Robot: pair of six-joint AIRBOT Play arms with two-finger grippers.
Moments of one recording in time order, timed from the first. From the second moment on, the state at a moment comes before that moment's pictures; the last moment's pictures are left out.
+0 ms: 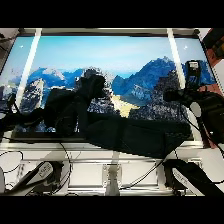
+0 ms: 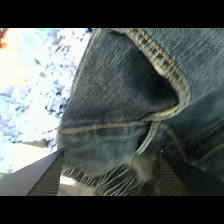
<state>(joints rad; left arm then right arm) 0.59 -1.07 0.63 1.03 -1.00 -1.14 0.18 -0.87 0.85 -1.83 0.86 1.85</state>
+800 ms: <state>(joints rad) 0.59 -1.28 0.65 0.97 -0.91 -1.03 0.18 -1.14 0.85 -1.27 0.64 1.73</state>
